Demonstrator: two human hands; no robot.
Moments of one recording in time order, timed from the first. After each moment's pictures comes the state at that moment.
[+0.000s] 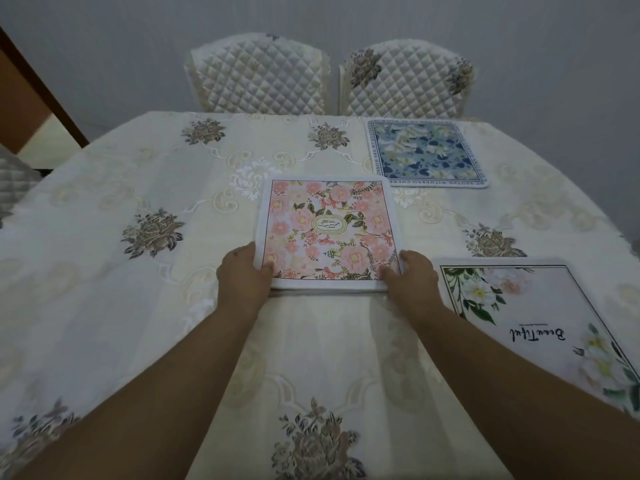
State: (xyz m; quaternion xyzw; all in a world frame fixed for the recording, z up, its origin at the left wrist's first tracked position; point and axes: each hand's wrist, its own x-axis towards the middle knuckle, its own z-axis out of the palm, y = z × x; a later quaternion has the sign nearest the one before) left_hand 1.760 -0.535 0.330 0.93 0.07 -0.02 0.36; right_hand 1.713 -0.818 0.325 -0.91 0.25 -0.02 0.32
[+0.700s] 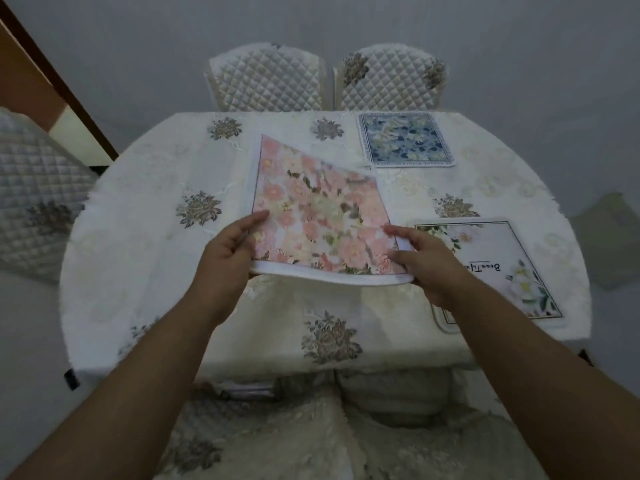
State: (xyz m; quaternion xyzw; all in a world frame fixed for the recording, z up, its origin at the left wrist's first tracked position) left_hand 1.592 -0.468 0.506 0.77 -0.01 -0.05 0.64; right_hand 1.560 -0.788 0.484 -0.71 0.22 0.08 0.66
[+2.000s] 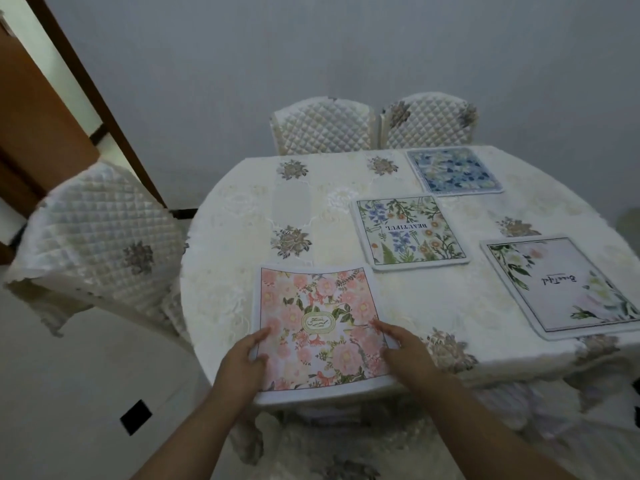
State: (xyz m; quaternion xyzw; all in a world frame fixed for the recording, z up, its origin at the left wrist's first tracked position) left_hand 1.568 -0.195 0.427 0.85 0.09 -0.17 0.49; right_hand 1.514 -0.494 0.422 -0.79 0.27 0.08 0.54
